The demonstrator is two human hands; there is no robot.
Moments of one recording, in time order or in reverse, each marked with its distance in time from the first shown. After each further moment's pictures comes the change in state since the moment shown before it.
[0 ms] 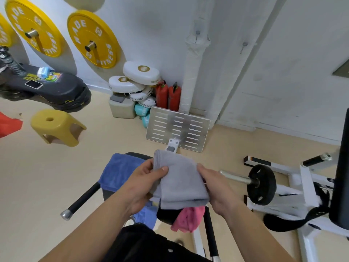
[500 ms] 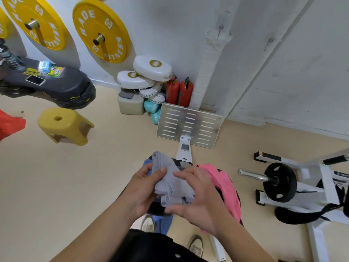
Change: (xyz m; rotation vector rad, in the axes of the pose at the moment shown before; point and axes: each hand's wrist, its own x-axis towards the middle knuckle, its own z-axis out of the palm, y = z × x) left_hand 0.010 0.057 -0.137 -0.183 0.073 -0.061; right_hand -0.026 0.023 0.175 -1.027 -0.067 -0.762
